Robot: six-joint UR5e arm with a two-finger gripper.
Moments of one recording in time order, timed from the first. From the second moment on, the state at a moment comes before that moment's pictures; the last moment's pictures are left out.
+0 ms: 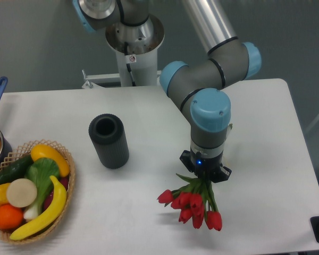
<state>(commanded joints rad) 2.50 -2.04 -1.47 -1.04 1.57 1.02</state>
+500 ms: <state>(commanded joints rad) 2.52 -1.96 -1.46 -1.01 1.39 1.02</state>
